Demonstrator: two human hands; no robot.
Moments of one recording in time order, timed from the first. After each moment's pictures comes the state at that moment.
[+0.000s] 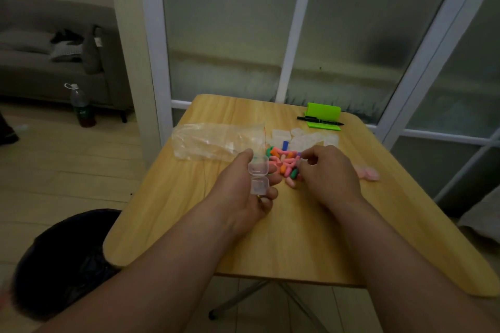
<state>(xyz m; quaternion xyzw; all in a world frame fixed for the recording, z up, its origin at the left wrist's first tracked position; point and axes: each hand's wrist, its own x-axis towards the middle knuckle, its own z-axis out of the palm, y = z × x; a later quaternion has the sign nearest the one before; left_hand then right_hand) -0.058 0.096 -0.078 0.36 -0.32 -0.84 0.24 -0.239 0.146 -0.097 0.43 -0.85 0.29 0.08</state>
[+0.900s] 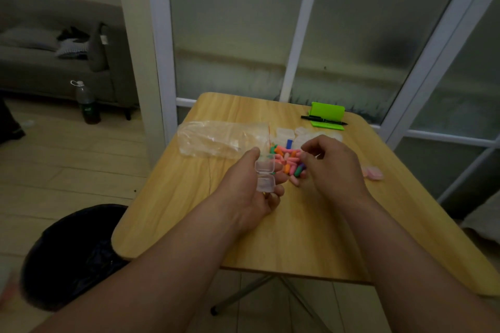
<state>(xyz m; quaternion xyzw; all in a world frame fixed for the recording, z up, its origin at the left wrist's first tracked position) -0.057 0.097 -0.079 0.35 -0.34 -0.84 0.23 -0.233 0.151 -0.087 0.47 -0.79 0.38 0.05</state>
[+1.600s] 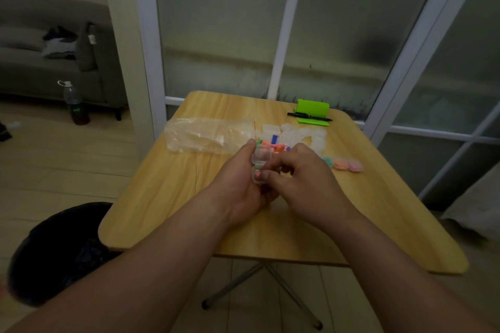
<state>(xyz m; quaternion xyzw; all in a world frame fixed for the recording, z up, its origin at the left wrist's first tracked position) -0.065 0.110 -0.077 0.28 -0.33 -0.88 0.22 -0.177 0.198 -0.071 0.57 -0.74 0.35 -0.02</state>
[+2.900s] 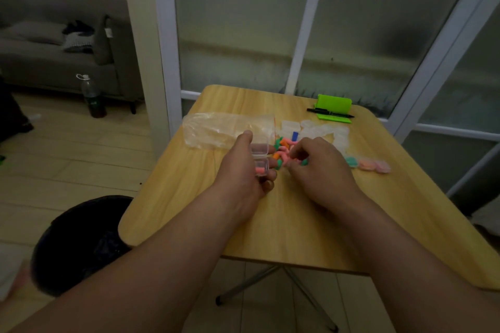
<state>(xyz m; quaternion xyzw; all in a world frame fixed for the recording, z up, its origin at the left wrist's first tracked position) -0.052 0.090 -0.077 0.36 -0.33 -0.82 0.31 -0.202 0.151 -0.094 0.54 -0.78 0.29 0.05</state>
